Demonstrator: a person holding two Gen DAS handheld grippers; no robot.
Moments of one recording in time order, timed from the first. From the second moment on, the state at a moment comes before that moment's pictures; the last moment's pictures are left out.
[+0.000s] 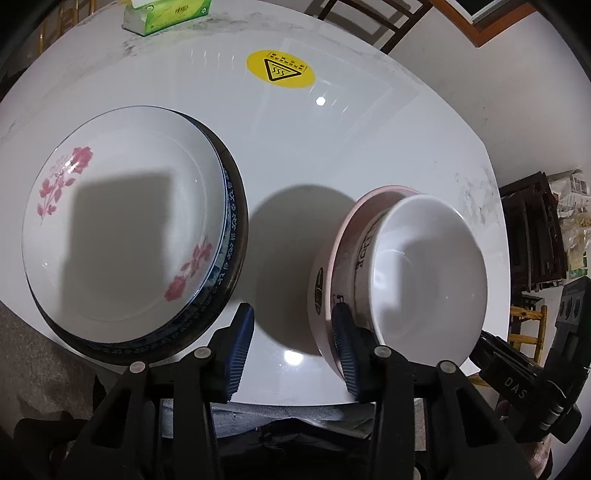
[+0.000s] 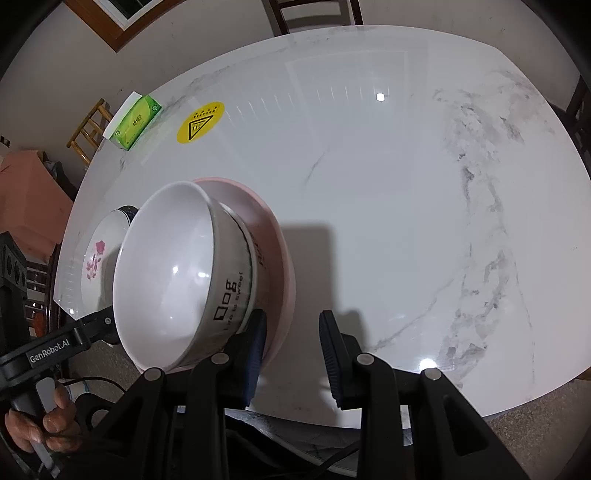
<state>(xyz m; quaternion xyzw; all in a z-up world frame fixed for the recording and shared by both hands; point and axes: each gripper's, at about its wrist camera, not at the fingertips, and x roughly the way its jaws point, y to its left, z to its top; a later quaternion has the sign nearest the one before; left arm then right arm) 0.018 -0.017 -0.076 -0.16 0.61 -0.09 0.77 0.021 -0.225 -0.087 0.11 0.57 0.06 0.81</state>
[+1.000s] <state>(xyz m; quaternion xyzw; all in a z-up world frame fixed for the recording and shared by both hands) 0.028 -0.022 -0.080 -0.17 0.60 -0.10 0.78 0.035 -0.228 -0.088 0.09 0.56 0.03 0.82</state>
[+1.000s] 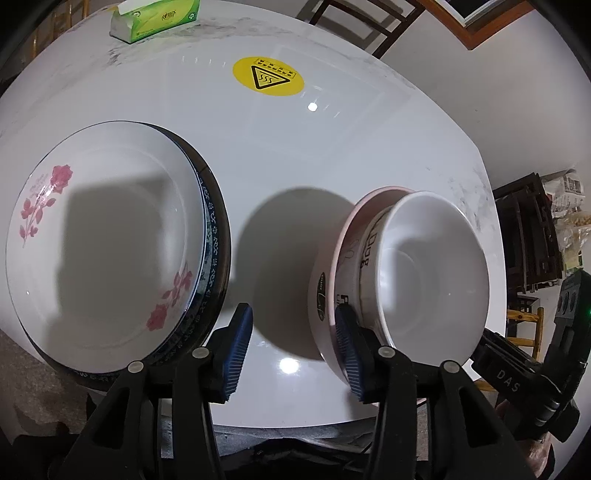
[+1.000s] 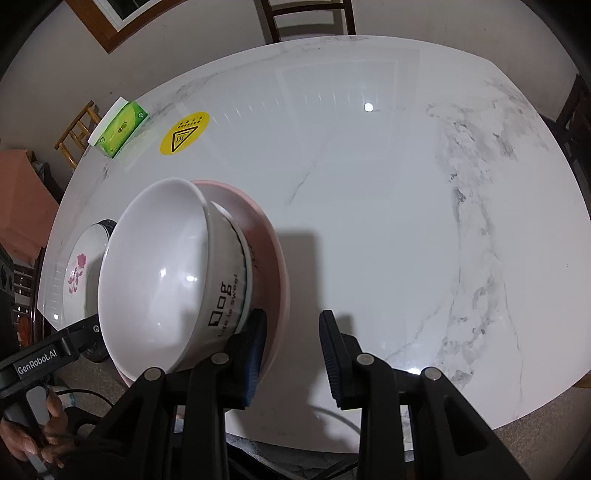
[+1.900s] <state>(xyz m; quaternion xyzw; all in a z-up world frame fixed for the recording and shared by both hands) 0.032 -0.035 -0.069 -0.15 0.58 -0.11 0.79 0.035 -0.228 -0.088 0.12 0.55 0.05 0.83</state>
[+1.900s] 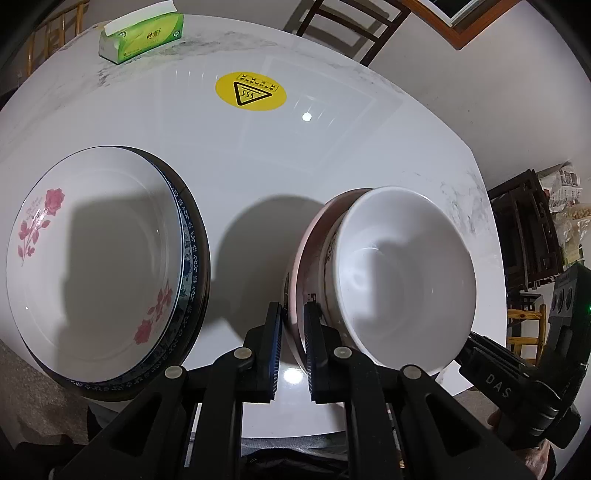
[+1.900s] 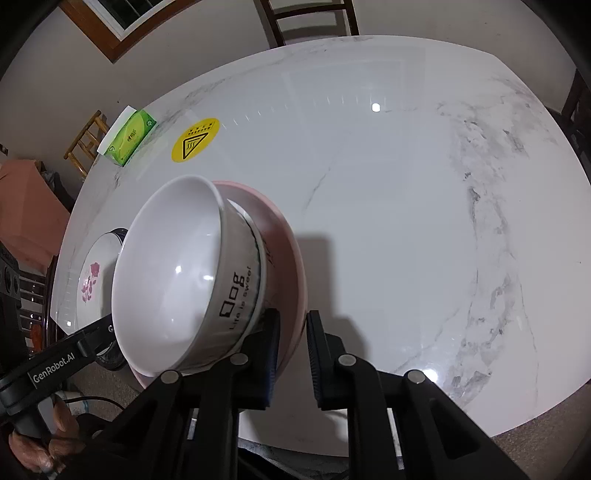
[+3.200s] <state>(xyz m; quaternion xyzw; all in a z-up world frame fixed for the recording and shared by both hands) 0.030 -0.038 -0.068 -0.14 0.56 -0.12 0.81 0.031 -0.226 -0.085 0.11 0.53 0.04 0.84</state>
